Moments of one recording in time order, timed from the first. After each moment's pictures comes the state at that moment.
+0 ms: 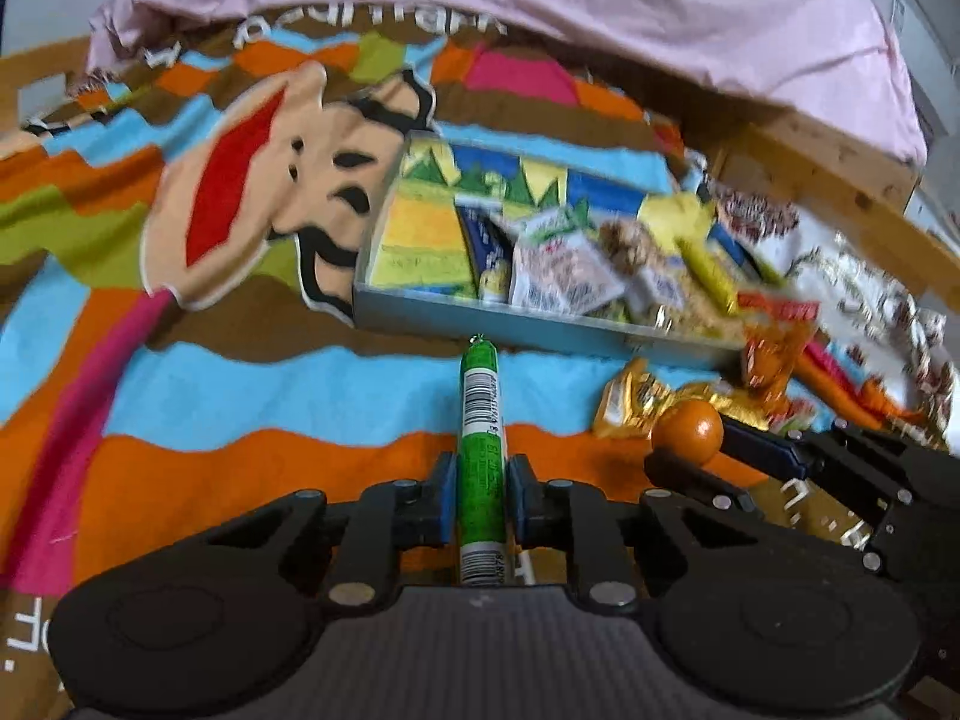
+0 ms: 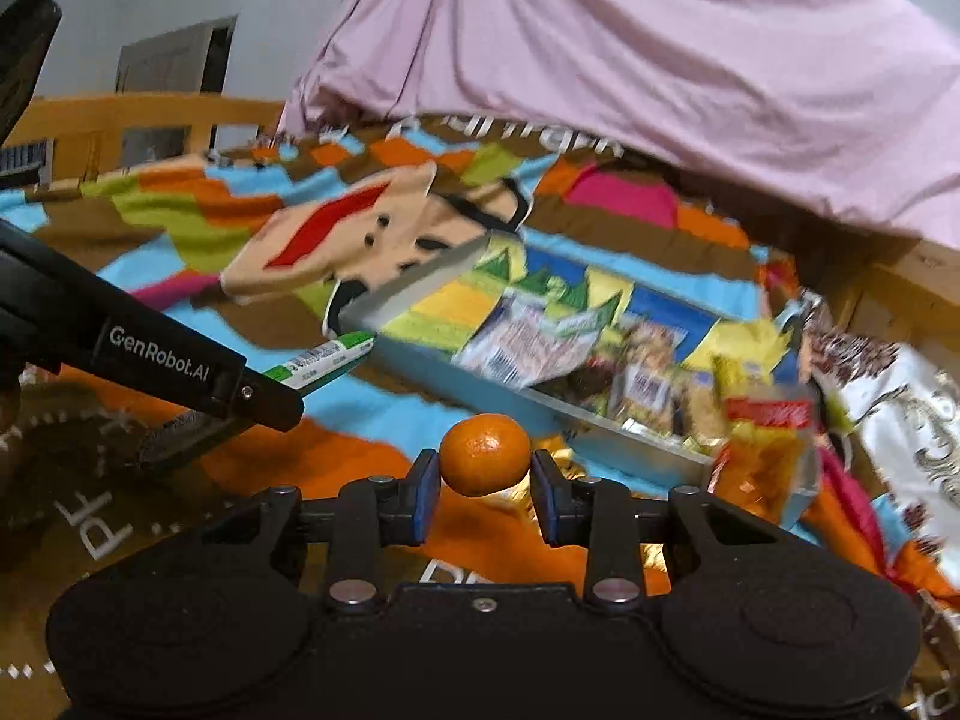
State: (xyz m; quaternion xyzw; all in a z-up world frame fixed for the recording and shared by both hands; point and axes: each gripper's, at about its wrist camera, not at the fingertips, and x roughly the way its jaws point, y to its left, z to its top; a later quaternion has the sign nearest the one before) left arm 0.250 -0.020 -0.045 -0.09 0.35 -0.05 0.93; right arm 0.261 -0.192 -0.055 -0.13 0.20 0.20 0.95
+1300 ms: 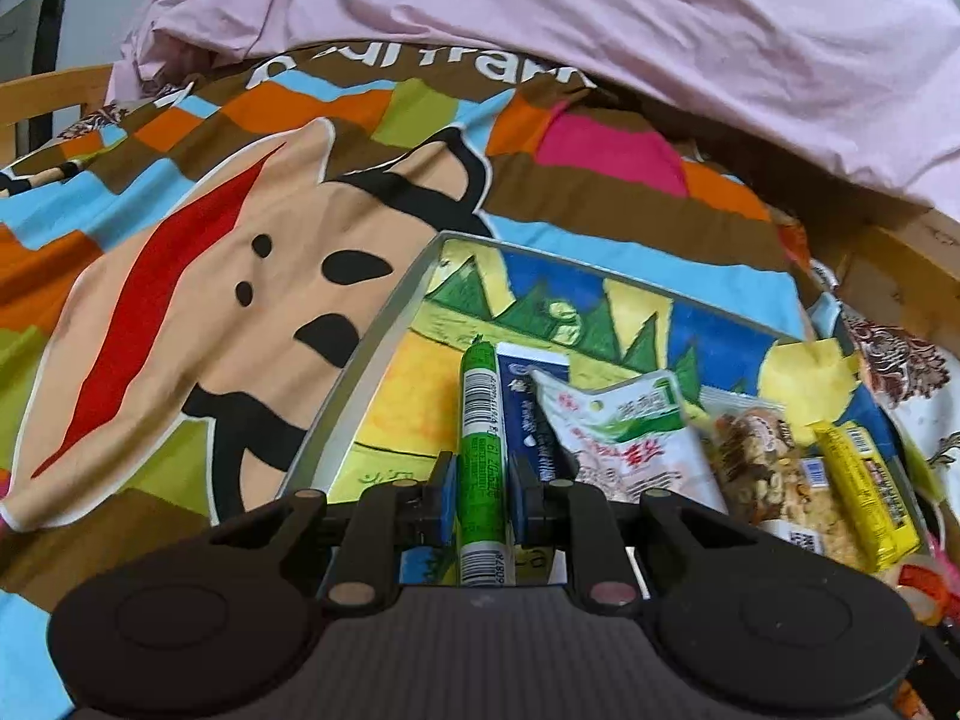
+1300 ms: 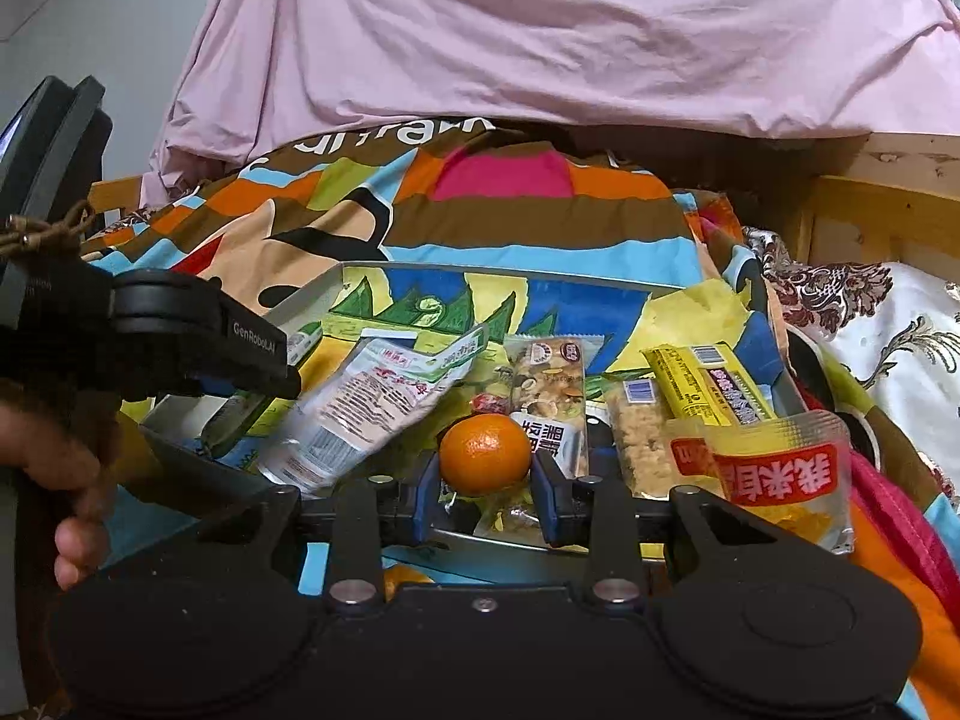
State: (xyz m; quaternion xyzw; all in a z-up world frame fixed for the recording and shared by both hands) left arm 0.415 -0.041 -0.062 -0.11 0.29 0.06 0.95; right arm 0.390 -0.221 -0.079 -0.02 0.21 0.14 0.97
